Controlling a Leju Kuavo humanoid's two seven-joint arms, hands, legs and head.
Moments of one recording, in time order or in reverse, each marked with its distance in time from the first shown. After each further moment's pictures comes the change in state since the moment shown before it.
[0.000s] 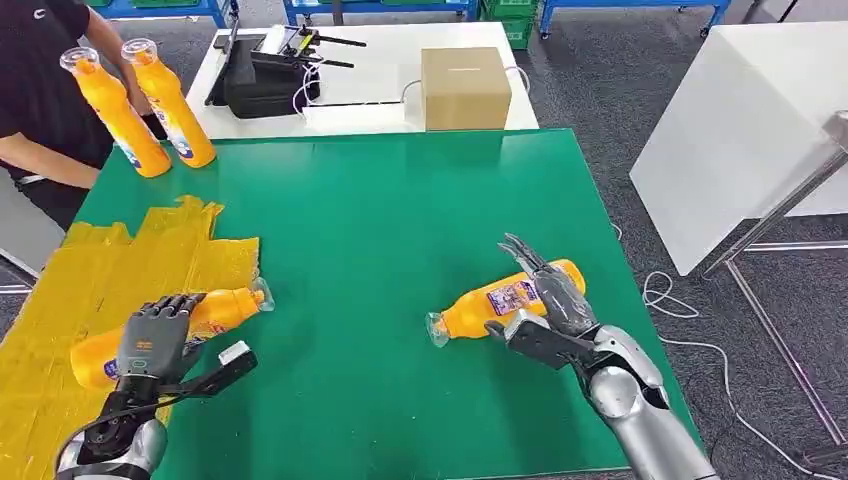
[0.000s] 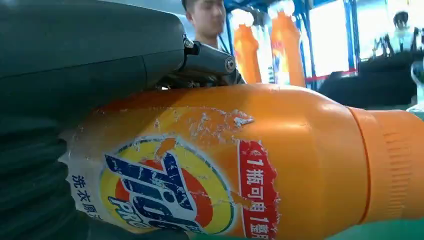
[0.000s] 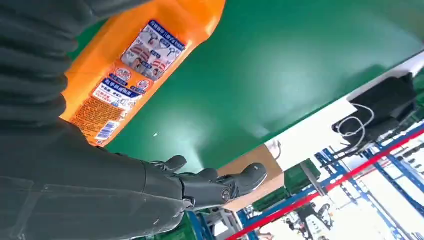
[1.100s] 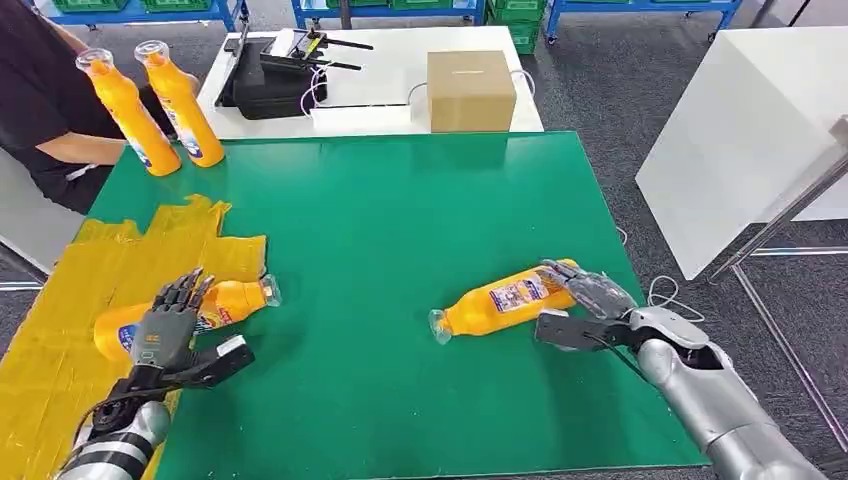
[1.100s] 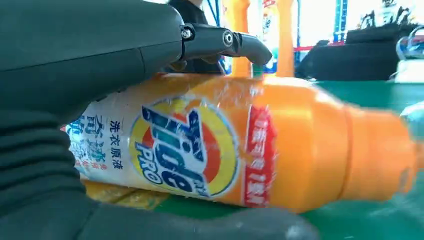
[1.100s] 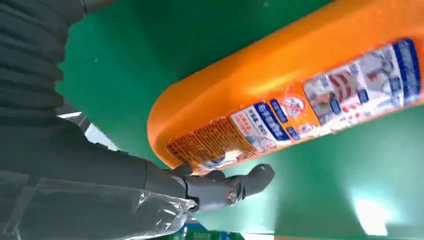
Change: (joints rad) left arm -0.169 0.042 -0.047 0.373 0.307 0.059 -0.260; right arm -0.223 -0.235 0.205 0.311 0.133 0.144 0.106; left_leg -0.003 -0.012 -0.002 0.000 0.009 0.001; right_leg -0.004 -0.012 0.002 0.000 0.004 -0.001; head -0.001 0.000
